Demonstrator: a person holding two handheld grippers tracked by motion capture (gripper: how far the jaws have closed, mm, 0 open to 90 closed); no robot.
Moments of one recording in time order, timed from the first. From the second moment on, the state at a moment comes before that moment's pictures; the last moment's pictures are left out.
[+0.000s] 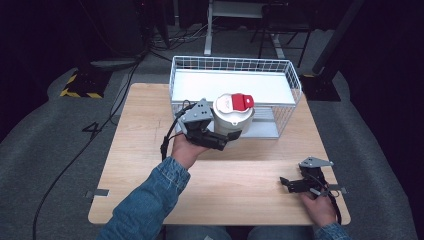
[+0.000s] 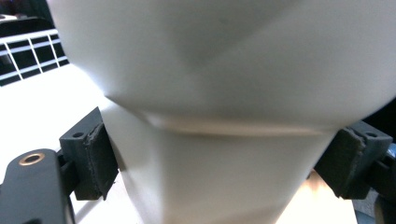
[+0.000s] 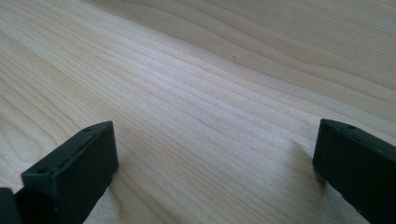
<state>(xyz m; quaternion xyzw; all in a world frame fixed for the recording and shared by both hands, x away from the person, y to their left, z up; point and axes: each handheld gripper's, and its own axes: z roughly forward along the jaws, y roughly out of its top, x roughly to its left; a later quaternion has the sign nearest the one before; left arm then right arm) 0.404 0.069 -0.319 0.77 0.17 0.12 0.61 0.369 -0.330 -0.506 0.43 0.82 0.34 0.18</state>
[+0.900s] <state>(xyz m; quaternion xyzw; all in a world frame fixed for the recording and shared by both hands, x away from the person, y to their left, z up) 0.459 0.068 -0.283 0.75 0.19 0.17 0.61 0.370 -0.329 -0.506 0.43 0.82 0.34 0.18</state>
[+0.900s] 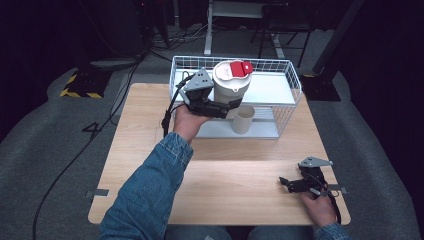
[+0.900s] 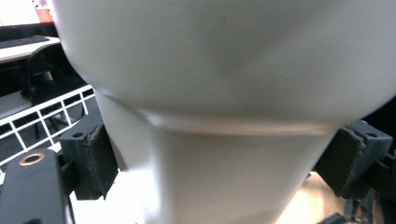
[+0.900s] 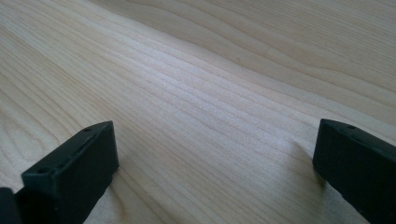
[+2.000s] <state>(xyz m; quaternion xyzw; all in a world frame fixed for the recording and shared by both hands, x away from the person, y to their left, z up) 0.538 0.042 -0.288 0.73 0.30 0.21 0.58 0.370 -0.329 -0.506 0.43 0.82 0.34 0.18</state>
